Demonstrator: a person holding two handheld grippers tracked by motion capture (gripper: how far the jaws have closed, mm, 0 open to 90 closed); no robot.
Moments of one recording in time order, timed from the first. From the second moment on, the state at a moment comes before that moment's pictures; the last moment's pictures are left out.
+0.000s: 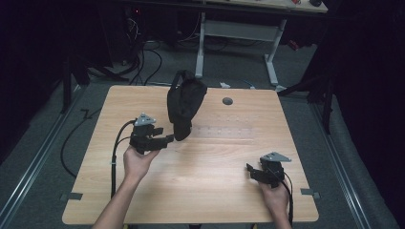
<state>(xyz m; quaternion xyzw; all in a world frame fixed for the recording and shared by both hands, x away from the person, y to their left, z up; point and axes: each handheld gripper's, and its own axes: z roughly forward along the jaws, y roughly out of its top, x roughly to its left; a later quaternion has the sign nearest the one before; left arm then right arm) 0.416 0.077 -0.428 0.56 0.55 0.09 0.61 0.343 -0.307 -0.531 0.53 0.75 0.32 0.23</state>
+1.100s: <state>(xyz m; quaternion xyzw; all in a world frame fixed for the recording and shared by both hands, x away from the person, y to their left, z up) 0.384 0.096 -0.437 0.54 0.55 0.10 0.62 0.343 -0.307 -0.531 0.53 0.75 0.32 0.23</state>
